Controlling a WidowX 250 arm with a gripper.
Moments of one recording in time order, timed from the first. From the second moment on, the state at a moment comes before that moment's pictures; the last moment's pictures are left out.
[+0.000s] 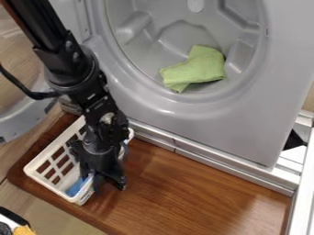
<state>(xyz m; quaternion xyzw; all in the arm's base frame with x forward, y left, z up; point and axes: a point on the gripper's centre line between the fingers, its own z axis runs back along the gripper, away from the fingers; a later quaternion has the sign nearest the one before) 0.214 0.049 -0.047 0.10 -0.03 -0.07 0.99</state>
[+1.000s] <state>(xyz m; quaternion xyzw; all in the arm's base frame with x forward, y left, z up) 0.231 -0.036 0.021 0.07 -0.10 -0.10 0.99</state>
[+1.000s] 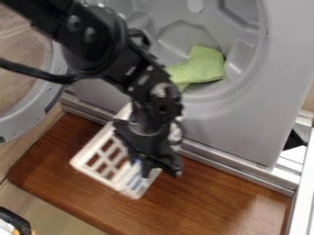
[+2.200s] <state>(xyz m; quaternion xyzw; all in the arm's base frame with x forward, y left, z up) 0.209 -0.133 -0.030 -0.04 -0.09 -0.23 0.97</state>
